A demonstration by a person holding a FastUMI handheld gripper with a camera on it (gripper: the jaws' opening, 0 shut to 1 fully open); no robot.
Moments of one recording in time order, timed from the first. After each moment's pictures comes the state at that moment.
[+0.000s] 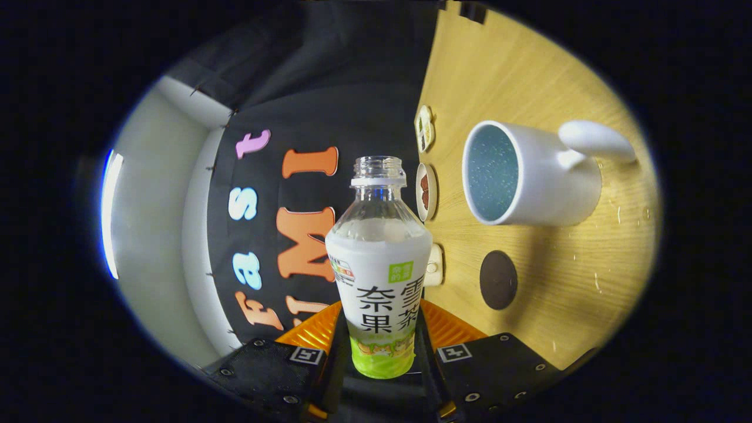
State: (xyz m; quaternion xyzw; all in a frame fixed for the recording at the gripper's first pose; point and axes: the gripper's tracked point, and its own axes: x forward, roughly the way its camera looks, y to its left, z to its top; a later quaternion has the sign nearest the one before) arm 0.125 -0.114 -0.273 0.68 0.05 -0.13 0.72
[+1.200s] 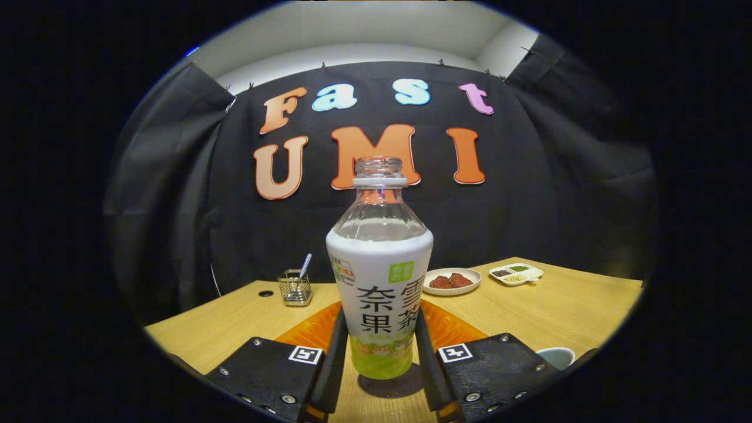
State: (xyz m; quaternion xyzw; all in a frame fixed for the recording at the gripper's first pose) arm 0.186 -0.108 -0.279 0.04 0.12 -0.06 0.99
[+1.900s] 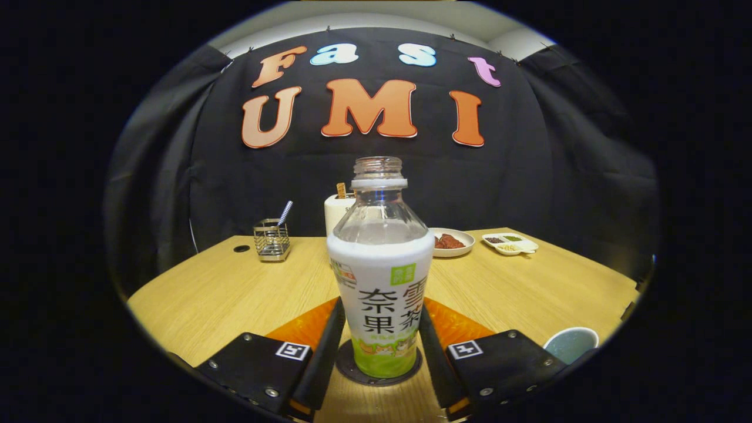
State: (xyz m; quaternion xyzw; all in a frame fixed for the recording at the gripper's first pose) arm 0.186 -0.110 -0.337 0.04 0.20 -0.08 0.98
